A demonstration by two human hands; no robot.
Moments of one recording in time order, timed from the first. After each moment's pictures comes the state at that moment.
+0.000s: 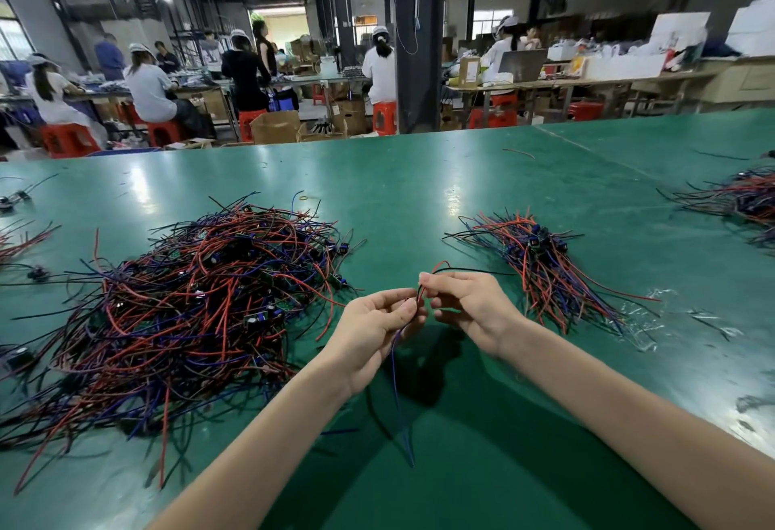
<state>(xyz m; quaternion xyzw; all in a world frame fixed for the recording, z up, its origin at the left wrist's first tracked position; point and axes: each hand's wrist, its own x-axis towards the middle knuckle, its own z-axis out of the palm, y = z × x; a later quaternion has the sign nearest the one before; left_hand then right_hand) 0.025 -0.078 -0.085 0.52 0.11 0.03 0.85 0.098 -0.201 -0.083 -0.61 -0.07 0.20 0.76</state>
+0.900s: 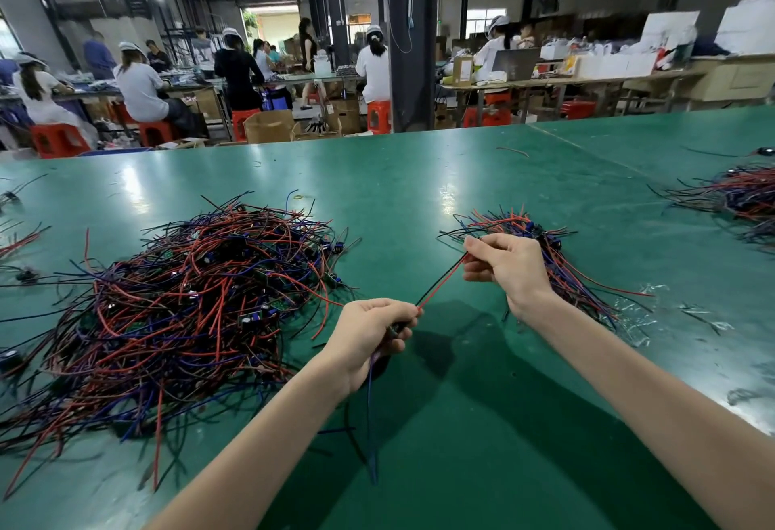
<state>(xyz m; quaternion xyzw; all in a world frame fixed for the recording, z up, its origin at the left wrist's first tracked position) 0.023 -0.079 -0.084 0.63 0.15 0.01 0.76 0.146 -0.235 -0.080 -0.65 -0.08 -0.01 0.76</state>
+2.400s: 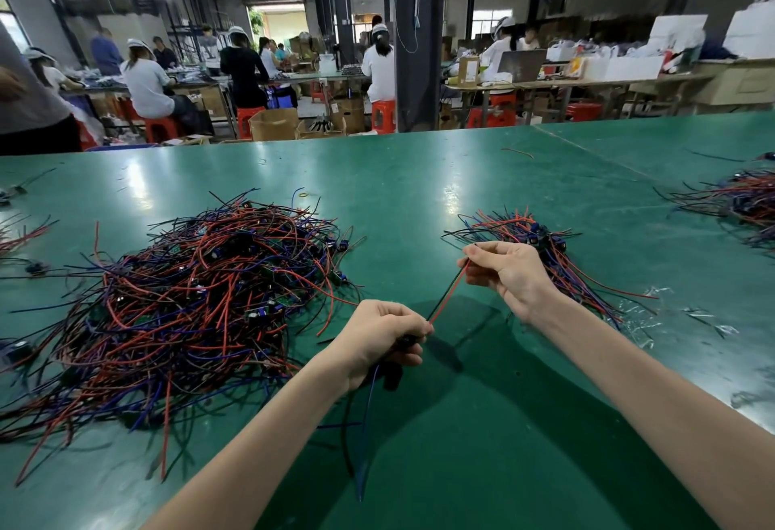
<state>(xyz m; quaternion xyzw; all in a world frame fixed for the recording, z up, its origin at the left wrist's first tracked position) 0.015 -0.080 -0.078 0.69 0.12 -0.05 0.71 0.141 -0.236 -0.080 -0.61 -0.09 0.09 0.78</state>
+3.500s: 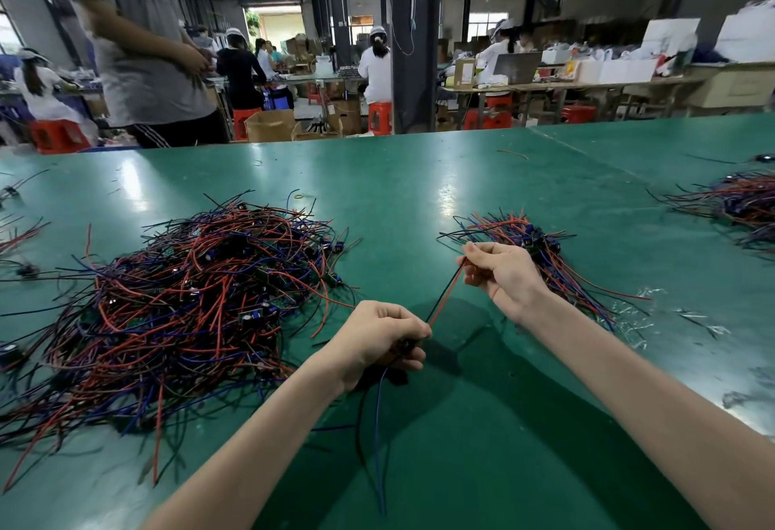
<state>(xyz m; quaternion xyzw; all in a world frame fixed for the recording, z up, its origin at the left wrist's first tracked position) 0.016 -0.081 -0.078 0.71 0.12 -0.07 0.69 0.140 -0.232 -0.075 -0.57 -0.06 0.10 0.81</state>
